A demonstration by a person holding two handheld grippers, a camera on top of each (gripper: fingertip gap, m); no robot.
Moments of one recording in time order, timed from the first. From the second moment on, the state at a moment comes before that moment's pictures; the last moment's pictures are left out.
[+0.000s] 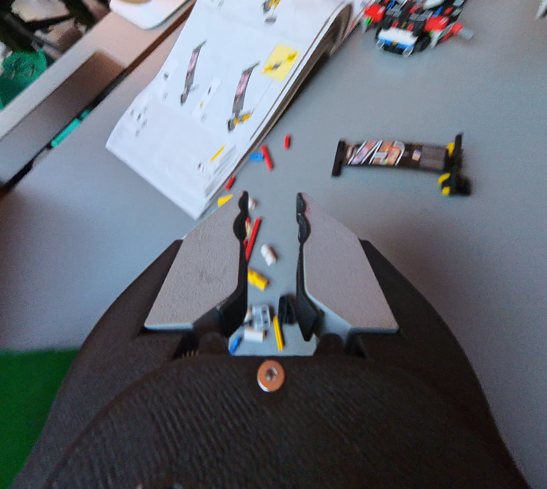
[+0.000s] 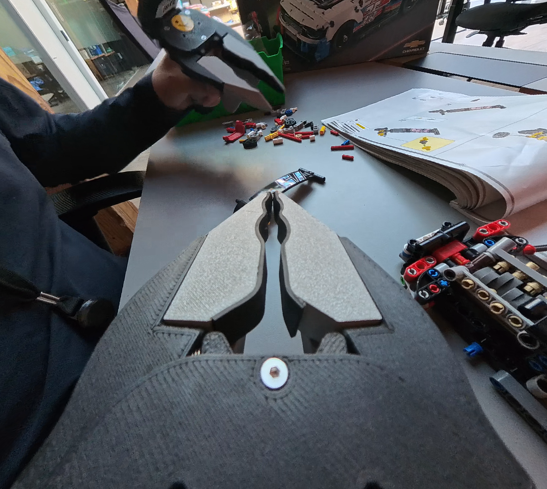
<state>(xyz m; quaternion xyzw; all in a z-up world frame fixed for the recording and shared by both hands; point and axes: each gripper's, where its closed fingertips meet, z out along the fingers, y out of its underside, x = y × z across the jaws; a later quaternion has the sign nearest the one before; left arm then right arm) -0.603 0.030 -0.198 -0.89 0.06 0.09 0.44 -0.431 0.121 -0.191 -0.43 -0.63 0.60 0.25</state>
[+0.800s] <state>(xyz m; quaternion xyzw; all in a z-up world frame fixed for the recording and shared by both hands) -0.548 0.094 -0.212 -0.87 0.17 0.01 0.46 -0.463 0.078 -0.224 -0.28 -0.79 0.53 0.14</state>
